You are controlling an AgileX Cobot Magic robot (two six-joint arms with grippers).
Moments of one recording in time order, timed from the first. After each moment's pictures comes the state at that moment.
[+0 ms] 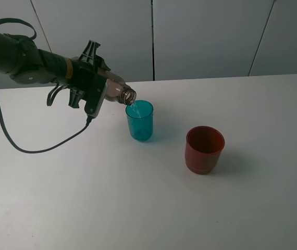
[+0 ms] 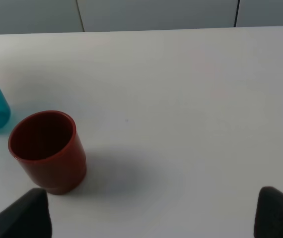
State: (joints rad) left arm -0.33 1.96 -1.14 0.92 -0.16 0.87; right arm 0.03 -0.01 -0.50 0.09 1.10 -0.01
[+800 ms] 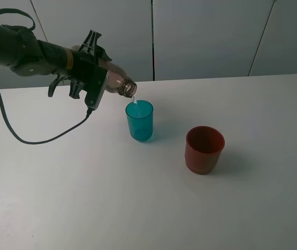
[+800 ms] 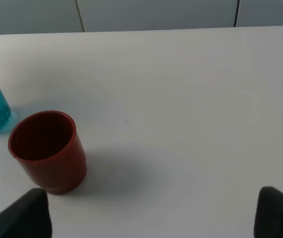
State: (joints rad) left arm -0.33 1.96 -1.20 0.92 -0.16 0.92; right arm 0.03 -0.01 -0.50 0.09 1.10 -0.01
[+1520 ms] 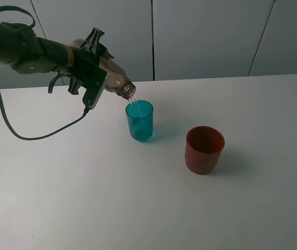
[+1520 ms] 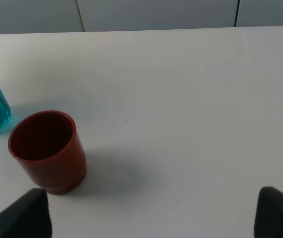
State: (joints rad) left arm -0.33 1.96 -1.21 0.92 -0.17 1.02; right arm 0.03 -0.01 -0.50 0.09 1.10 -0.01
